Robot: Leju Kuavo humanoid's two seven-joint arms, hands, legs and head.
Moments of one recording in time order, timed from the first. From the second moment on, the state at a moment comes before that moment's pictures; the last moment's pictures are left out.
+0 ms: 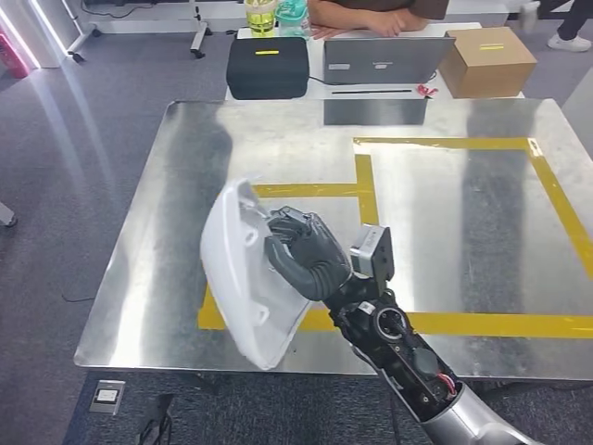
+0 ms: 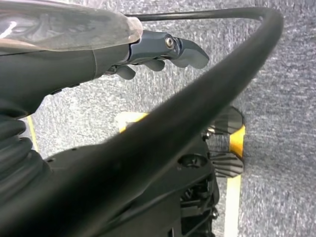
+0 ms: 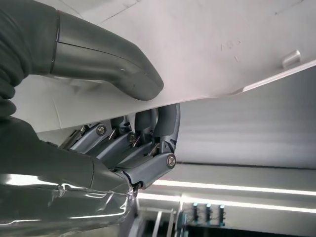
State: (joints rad) left arm -0.21 0.10 -1.06 -0.20 1.12 0.07 -0.04; right arm -0.50 0.09 0.74 -1.41 -0.22 0.18 -0.32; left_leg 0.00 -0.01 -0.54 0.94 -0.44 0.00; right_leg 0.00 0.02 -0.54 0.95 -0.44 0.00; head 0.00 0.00
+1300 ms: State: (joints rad) left arm -0.23 0.11 -1.06 -0.20 1.12 0.04 -0.15; right arm -0.96 0.23 1.06 -0.92 0.55 -0.07 -0.19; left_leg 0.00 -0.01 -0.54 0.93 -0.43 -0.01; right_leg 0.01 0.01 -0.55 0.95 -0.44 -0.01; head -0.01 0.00
